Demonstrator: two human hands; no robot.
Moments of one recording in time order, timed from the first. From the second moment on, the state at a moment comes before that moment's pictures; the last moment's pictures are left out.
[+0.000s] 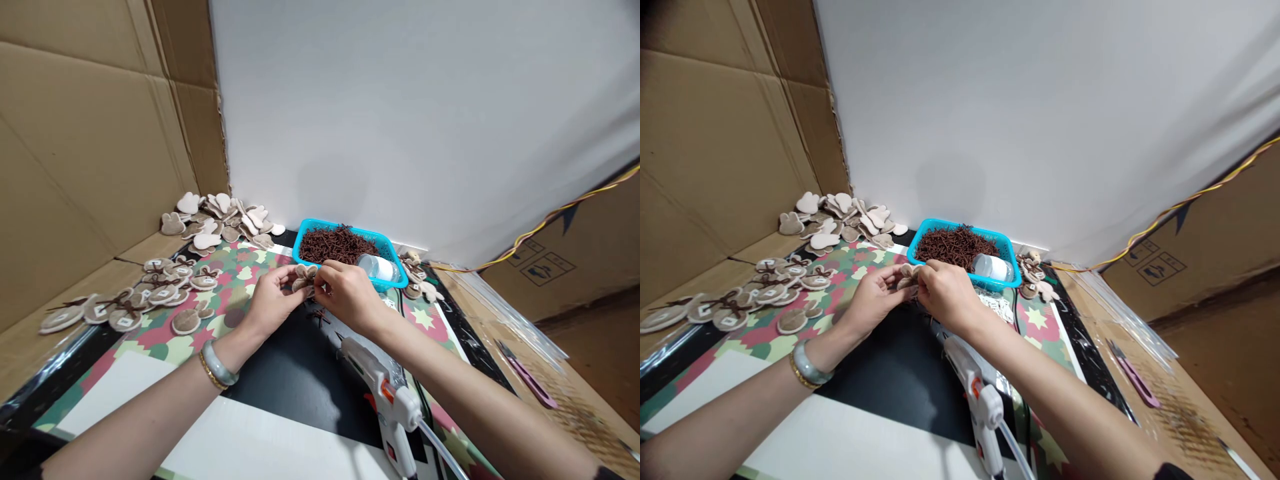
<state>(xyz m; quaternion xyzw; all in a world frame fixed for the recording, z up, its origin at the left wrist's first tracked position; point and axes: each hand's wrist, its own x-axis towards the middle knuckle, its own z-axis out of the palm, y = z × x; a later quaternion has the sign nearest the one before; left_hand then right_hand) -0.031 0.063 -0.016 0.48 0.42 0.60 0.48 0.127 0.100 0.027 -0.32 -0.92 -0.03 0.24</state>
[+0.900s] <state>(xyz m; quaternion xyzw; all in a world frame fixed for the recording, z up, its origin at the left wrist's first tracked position) -0.028 0.064 -0.014 0.44 0.35 0.61 0.56 0.140 0.094 0.033 -0.35 -0.82 0.22 0.39</state>
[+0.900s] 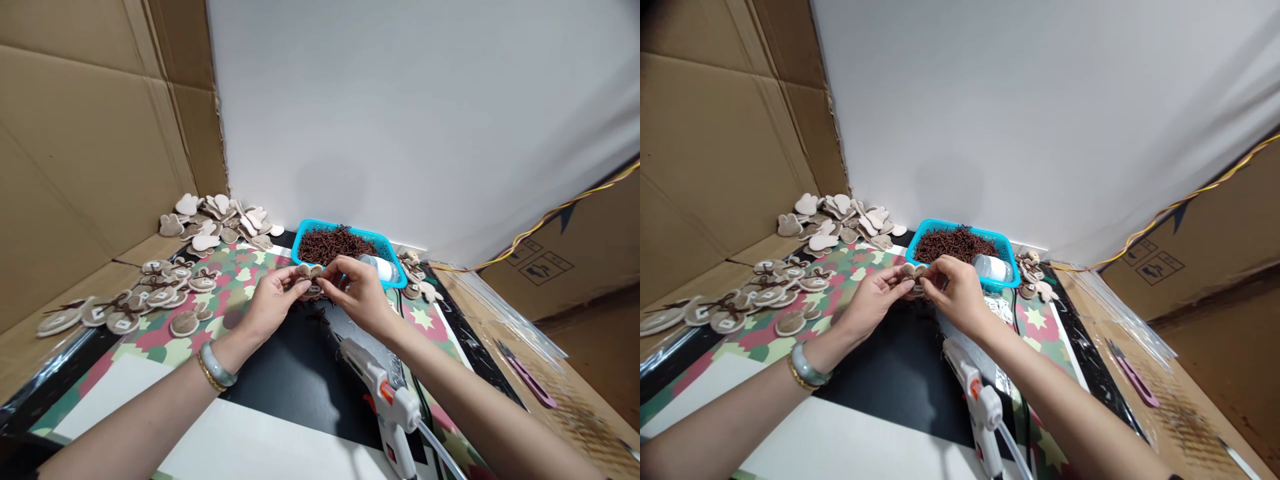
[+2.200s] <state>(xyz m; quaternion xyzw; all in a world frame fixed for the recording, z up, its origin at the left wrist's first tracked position) -0.030 0.063 -0.014 0.40 0.38 0.62 0.55 0.139 0.097 0.011 -0.38 -0.73 0.39 0.42</state>
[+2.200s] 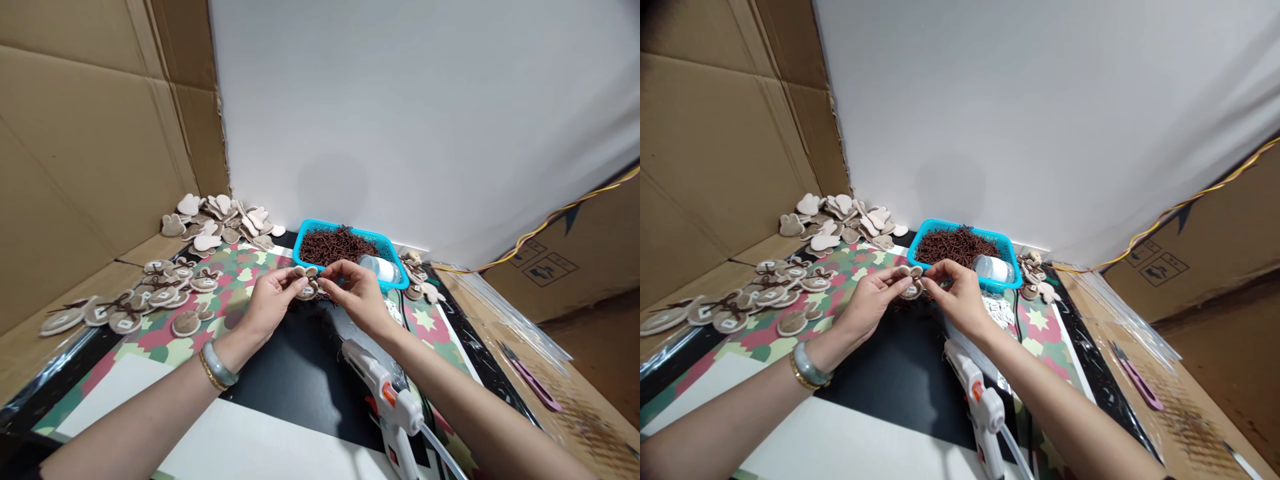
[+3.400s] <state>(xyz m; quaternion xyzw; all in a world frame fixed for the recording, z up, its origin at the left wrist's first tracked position) -0.036 0.071 -0.023 0.36 0.42 0.64 0.53 0.276 0.053 -0.012 -0.49 -0.64 0.44 0.39</state>
